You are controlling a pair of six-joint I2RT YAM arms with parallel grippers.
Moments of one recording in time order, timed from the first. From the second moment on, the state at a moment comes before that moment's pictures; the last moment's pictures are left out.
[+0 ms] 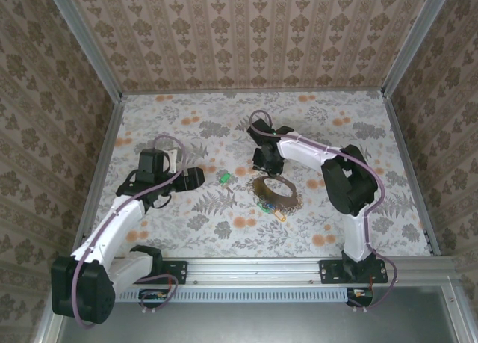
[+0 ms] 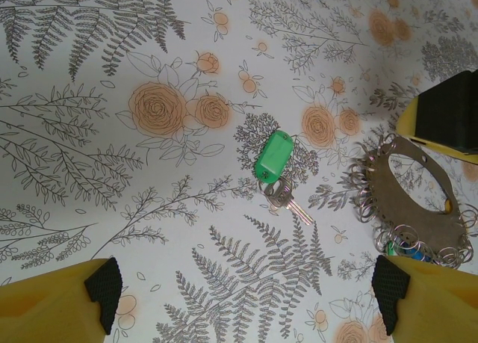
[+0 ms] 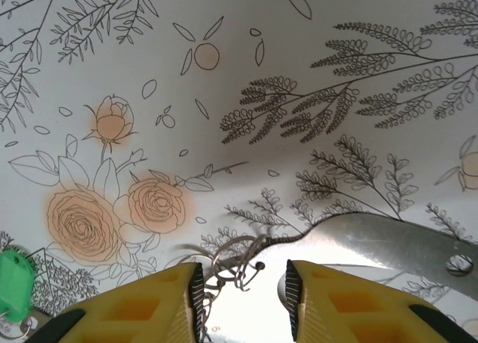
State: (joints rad) left arm -0.26 1.01 0.64 -0.45 0.36 -0.35; right arm 0.59 2.02 1.50 -0.80 0.01 0.89
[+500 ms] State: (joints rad) left arm -0.26 1.01 0.63 -0.44 0.36 -0.35; right arm 0.60 2.06 1.51 -0.83 0.10 0.86
